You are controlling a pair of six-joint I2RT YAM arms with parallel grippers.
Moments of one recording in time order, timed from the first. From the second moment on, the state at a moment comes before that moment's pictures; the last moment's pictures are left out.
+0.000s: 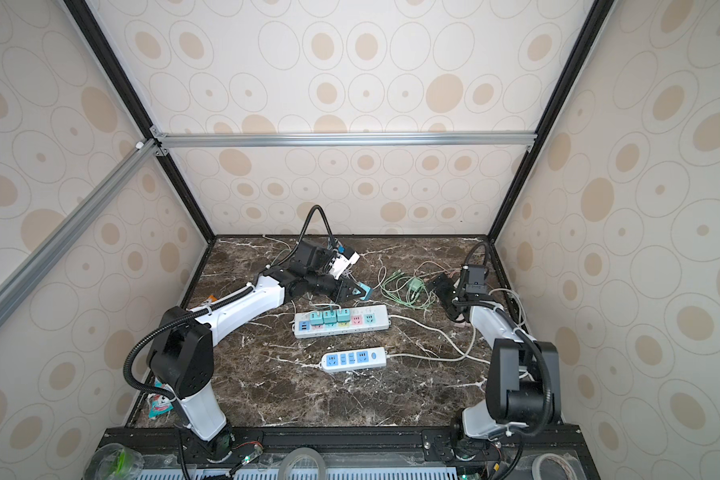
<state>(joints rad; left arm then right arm) -0.57 1.78 1.40 -0.34 0.64 -0.14 -0.07 1.55 0.93 -0.21 -0.36 0.82</state>
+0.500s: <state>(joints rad) -0.57 1.78 1.39 -0.34 0.65 -0.14 0.03 1.80 1.11 -0.14 -0.50 0.83</state>
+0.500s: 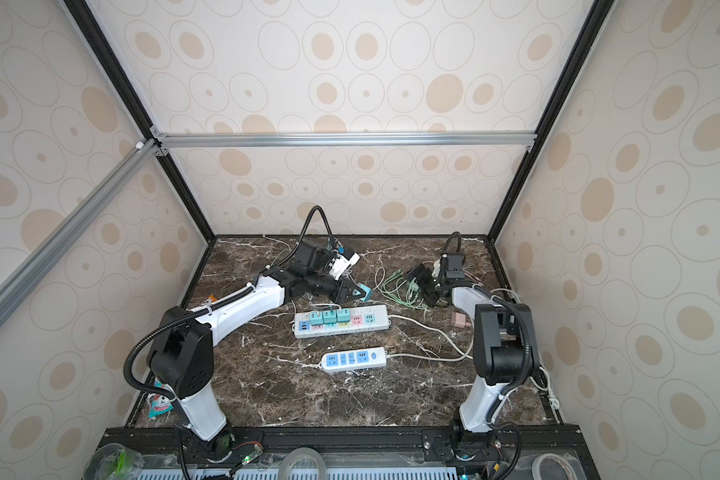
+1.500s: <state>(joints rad) -0.71 2.04 1.74 -0.84 0.21 0.25 0.05 2.08 1.81 -0.14 -0.35 0.85</state>
